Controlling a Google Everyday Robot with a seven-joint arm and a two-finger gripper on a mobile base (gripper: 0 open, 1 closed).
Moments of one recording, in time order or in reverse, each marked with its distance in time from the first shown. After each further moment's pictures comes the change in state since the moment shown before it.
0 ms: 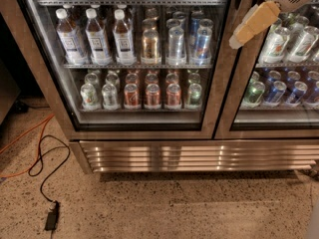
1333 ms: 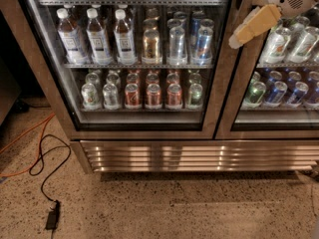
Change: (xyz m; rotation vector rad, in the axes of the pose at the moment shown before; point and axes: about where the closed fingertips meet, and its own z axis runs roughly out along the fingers) arm 0.004 -0.004 0.004 -0.015 -0.097 0.059
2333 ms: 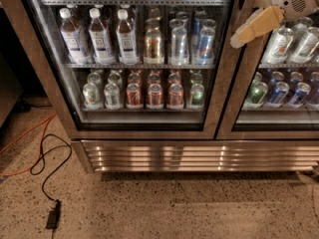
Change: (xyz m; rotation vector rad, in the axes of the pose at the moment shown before) arm -0.001 -0.002 0.001 -0.010 -0.067 0.022
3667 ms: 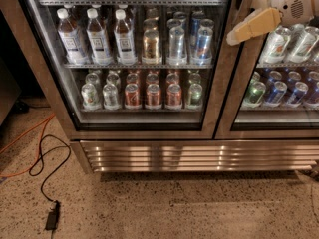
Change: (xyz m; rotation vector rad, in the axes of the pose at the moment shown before) arm -0.002 0.001 -0.001 -0.008 -0.150 0.057
